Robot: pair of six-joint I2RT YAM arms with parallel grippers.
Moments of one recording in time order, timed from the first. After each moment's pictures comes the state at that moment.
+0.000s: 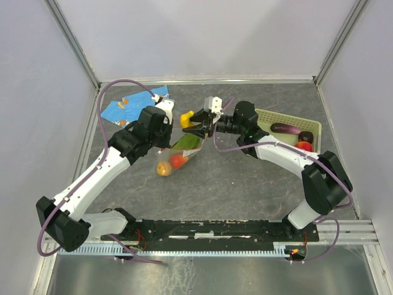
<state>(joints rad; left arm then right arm) -0.60 1.20 1.19 -0.70 -0.20 -0.19 0.63 1.58 1.05 0.63 -0.79 -0.11</state>
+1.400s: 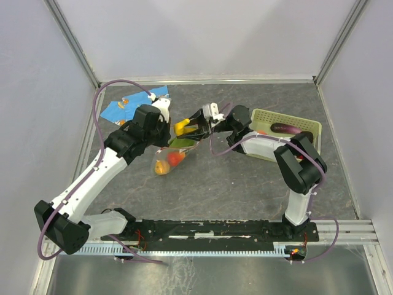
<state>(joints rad) -0.56 1.18 1.18 -0.68 -0.12 -0.19 0.63 1.86 1.12 1.16 -1.12 0.05</state>
